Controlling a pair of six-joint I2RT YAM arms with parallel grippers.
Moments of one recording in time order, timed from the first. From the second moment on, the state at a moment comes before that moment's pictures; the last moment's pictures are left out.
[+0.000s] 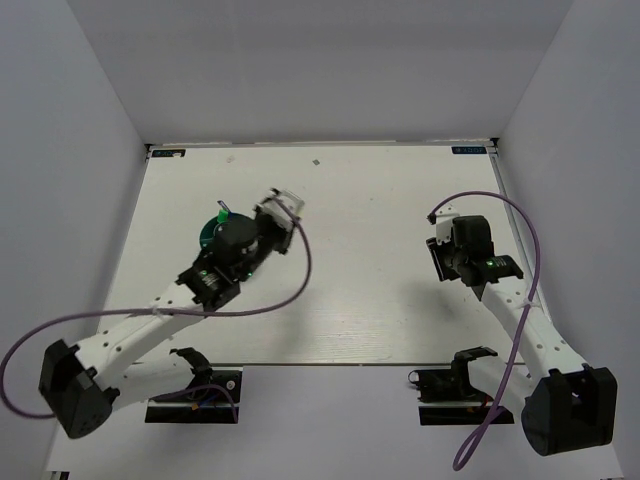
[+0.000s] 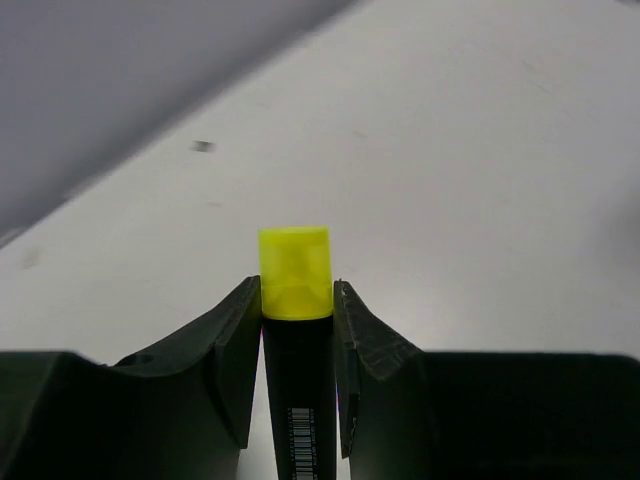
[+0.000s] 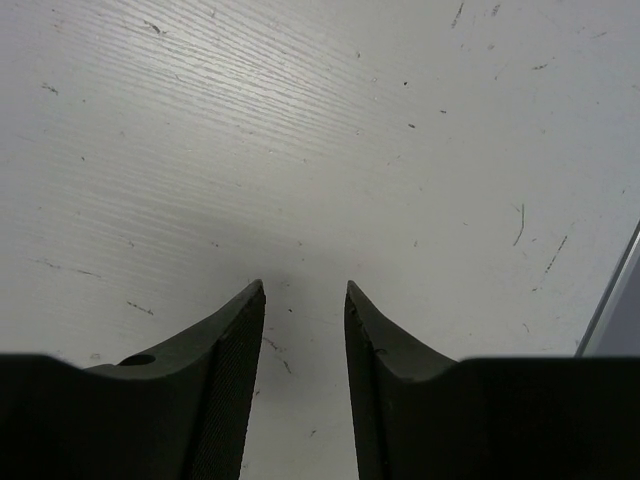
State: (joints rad) left arm -0.84 1.10 0.83 0.05 -0.15 0.19; right arm 0.21 1.00 0.70 -0.56 0.04 -0.26
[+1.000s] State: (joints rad) left arm -0.20 1.35 0.66 0.55 -0.56 0.15; right arm 0.21 1.06 0.70 -0.56 0.01 -0.27
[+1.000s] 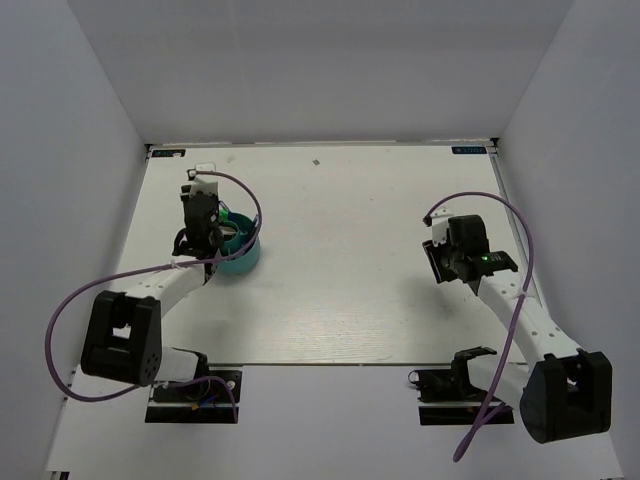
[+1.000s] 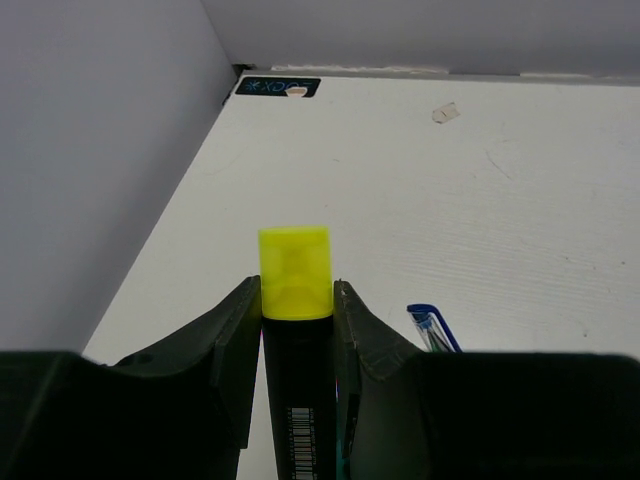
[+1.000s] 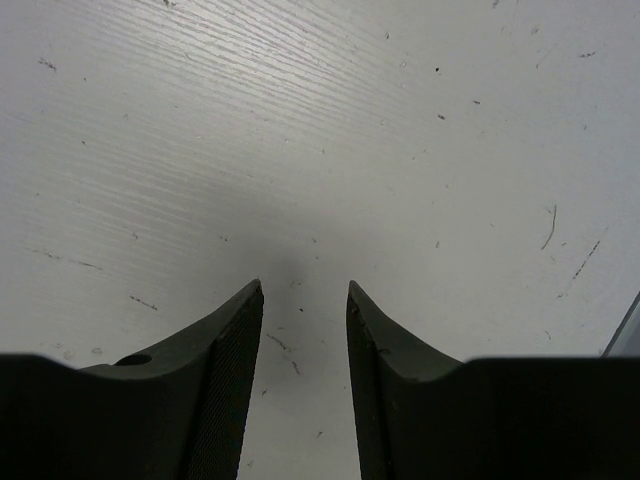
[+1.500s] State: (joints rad) left arm -0.20 1.45 0.65 0.64 -0.50 0.11; right arm 0.21 1.09 0.70 -0.56 0.01 -0.27
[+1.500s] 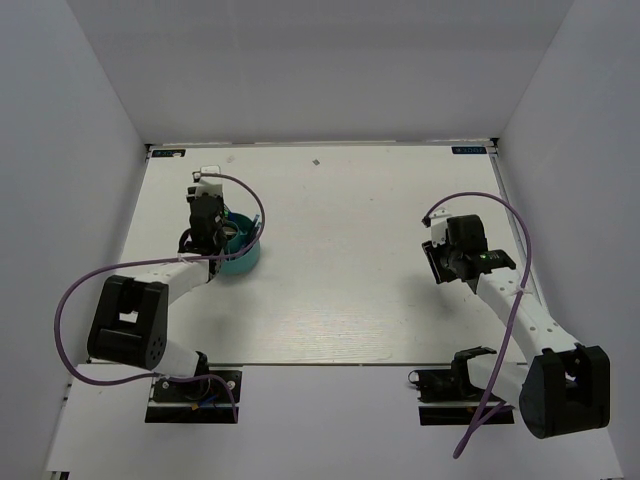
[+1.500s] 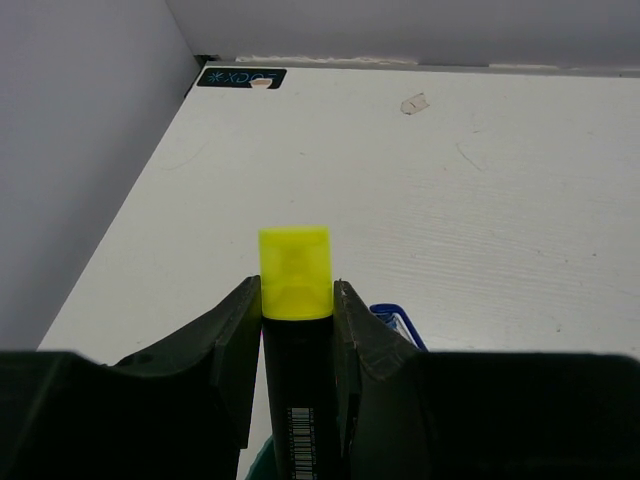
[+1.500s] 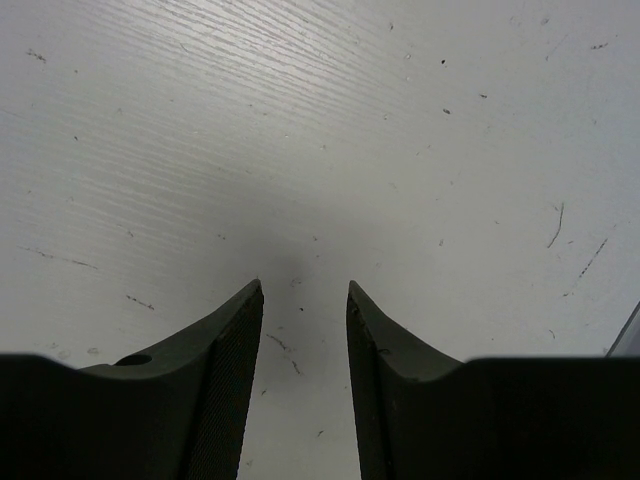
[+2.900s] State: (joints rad) left arm -0.32 1.12 0.71 0.20 -0.58 -0.01; right arm 0.21 1.08 0.69 -0.57 -0.02 -0.27
